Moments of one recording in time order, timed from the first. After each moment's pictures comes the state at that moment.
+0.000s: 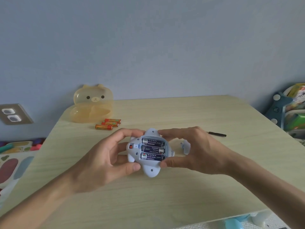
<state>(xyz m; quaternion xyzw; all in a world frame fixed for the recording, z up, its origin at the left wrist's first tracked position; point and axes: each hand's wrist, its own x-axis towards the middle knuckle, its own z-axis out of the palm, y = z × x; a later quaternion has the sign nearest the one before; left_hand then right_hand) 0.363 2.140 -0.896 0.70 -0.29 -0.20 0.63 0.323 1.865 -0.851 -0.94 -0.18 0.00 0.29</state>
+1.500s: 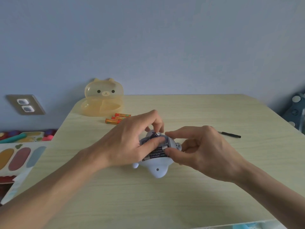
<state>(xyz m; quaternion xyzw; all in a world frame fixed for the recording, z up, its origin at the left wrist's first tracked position) 0.386 2.109 -0.868 0.81 -0.44 0.08 0.37 0.310 1.891 -0.844 -0.90 -0.06 0.03 0.44</state>
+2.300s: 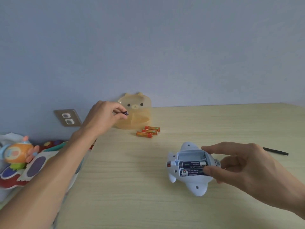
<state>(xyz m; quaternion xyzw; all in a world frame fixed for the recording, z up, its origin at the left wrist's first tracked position) 0.511 2.243 -0.870 0.95 -0.11 0.17 0.22 0.308 1.889 -0.840 -0.88 -0.02 0.06 0.47</state>
